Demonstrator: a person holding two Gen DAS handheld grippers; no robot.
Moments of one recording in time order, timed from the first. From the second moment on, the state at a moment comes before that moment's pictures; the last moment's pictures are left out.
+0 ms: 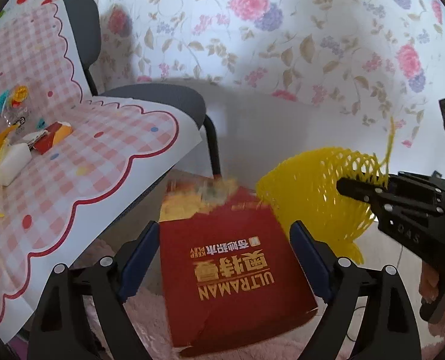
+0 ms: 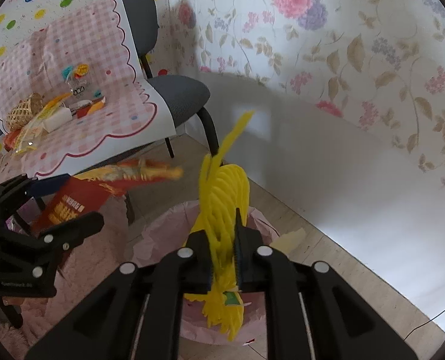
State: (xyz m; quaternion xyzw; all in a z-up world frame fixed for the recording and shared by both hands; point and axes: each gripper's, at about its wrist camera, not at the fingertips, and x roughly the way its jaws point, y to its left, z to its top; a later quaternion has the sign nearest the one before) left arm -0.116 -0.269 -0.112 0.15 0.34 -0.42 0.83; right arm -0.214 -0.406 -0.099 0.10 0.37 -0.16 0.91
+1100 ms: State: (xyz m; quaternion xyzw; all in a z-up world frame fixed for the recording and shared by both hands) left arm -0.038 -0.058 -0.029 0.02 0.32 -0.18 0.93; right arm -0.123 -0.333 -0.002 0.05 0.29 -0.04 0.96
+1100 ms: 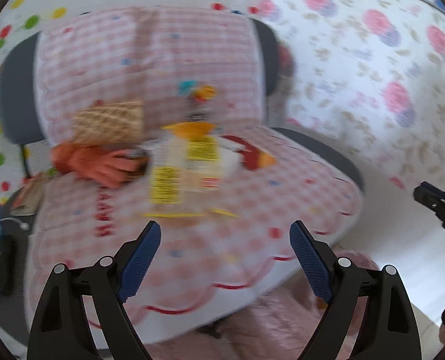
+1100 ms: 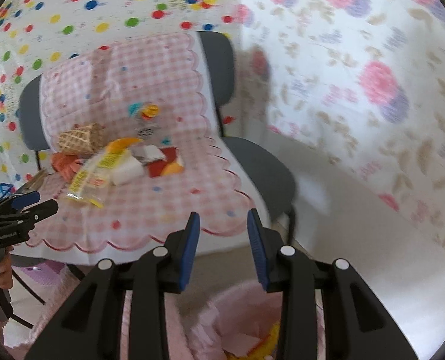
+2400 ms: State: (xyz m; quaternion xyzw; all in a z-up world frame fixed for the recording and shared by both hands) left arm 0.088 0.051 -0.058 0.00 0.36 -0.02 0.93; right arm 0.123 -0.187 -0.048 0.06 0.37 0.14 0.91
